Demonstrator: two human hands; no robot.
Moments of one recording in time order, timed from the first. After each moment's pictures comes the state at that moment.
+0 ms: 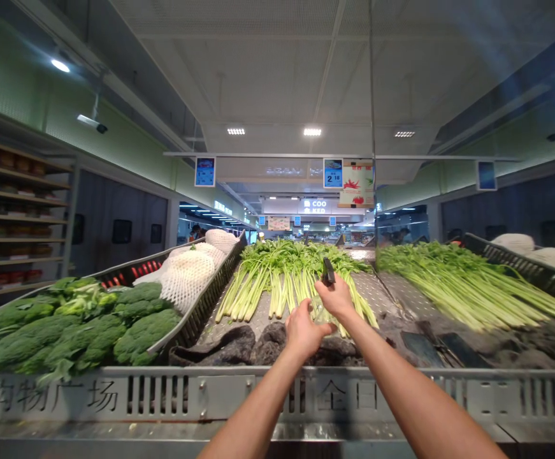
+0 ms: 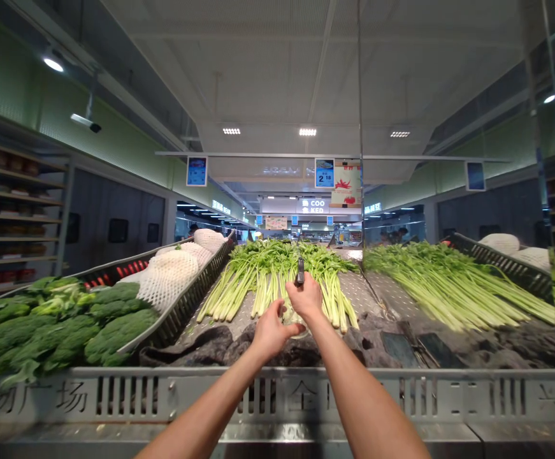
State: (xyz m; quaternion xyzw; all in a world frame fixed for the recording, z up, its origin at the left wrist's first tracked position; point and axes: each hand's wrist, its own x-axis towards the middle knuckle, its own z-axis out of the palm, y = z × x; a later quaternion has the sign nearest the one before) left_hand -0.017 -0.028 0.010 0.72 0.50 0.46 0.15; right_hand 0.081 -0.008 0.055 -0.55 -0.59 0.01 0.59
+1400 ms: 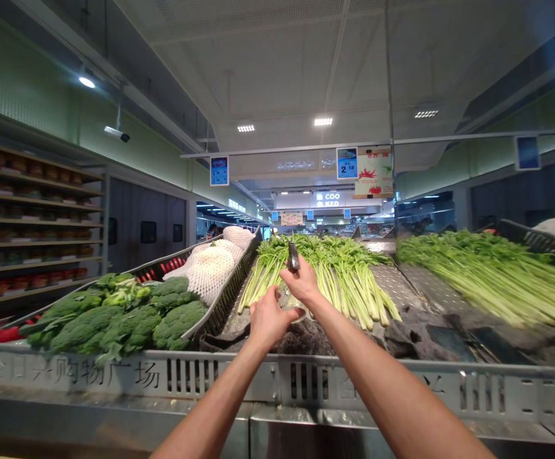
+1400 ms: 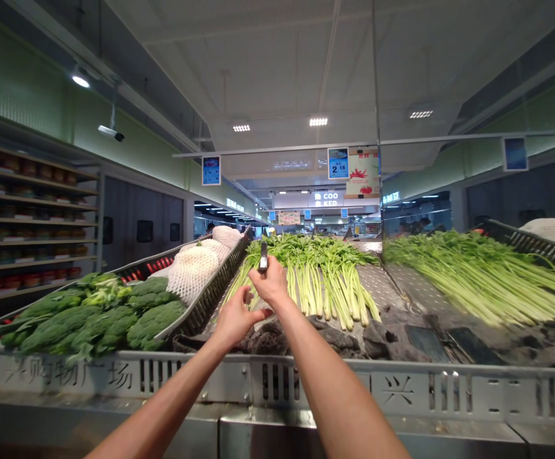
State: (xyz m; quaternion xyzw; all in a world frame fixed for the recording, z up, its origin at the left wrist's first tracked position) left_hand -0.112 -0.054 0.034 0.68 0.59 0.44 0.01; right_hand -0.021 -0.007 0.072 -0.41 -0.67 0.07 0.61
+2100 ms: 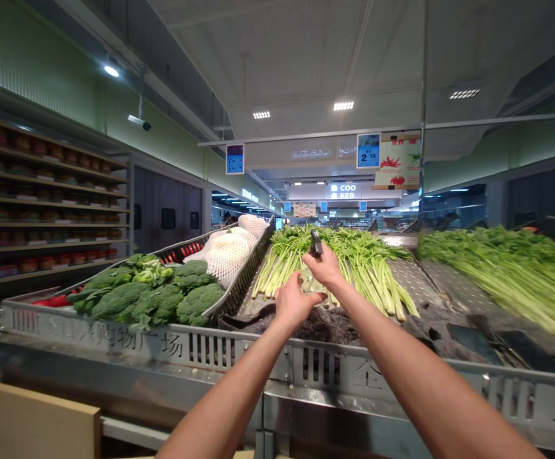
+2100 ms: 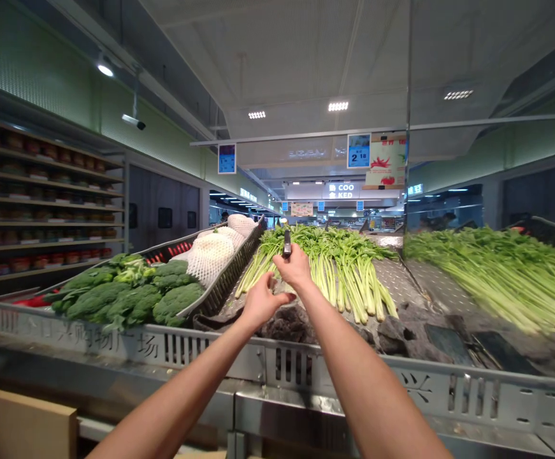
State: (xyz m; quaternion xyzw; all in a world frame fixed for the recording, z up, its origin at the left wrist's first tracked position) left_hand -0.098 -0.044 0.031 0.67 0.57 0.46 0.06; right_hand -0.006 0.002 0.077 -0.46 -0.68 0.04 0.58
